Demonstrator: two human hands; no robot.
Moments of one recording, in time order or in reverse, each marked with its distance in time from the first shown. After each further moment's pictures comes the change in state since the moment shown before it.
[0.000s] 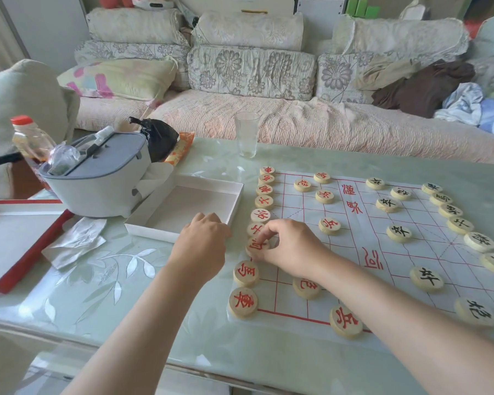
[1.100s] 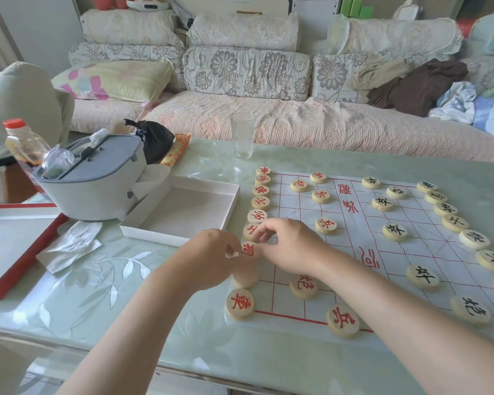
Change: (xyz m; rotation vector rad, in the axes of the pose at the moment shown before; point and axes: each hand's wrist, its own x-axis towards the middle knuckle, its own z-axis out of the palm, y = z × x) left_hand -0.011 0.014 -0.016 -0.283 -0.235 -0.009; right_hand 0.006 0.003 -0.006 -0.113 -0.049 -0.006
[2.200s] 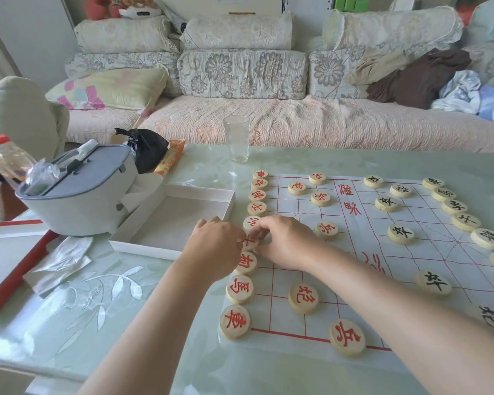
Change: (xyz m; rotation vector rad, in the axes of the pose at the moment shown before) left_hand 0.058 0.003 0.019 0.336 0.148 0.091; right_hand 0.034 0.014 0.000 -0.055 0.009 -0.008
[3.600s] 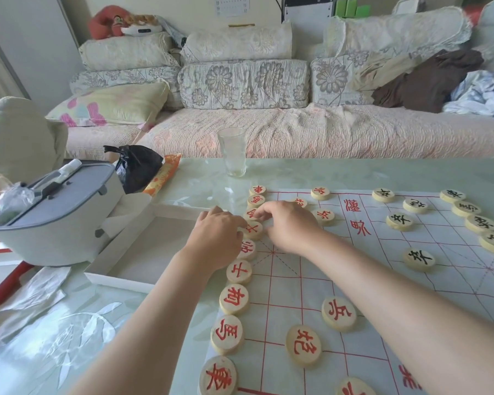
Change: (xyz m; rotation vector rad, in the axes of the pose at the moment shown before) left_hand 0.082 -0.002 0.010 0.033 0.066 -0.014; right_hand 0.079 0.038 -0.023 -0.072 0.159 -0.016
